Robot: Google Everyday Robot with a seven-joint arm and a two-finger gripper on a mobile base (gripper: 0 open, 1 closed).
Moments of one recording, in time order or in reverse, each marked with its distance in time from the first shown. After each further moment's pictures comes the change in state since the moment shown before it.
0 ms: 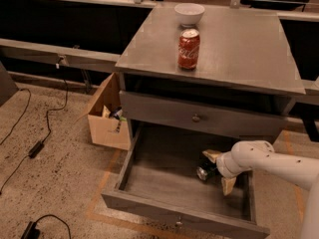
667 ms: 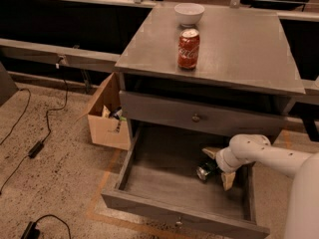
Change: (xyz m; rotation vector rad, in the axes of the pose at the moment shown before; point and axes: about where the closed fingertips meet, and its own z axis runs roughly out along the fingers) arm 0.018 -0.014 0.016 -0.036 -0.007 -0.020
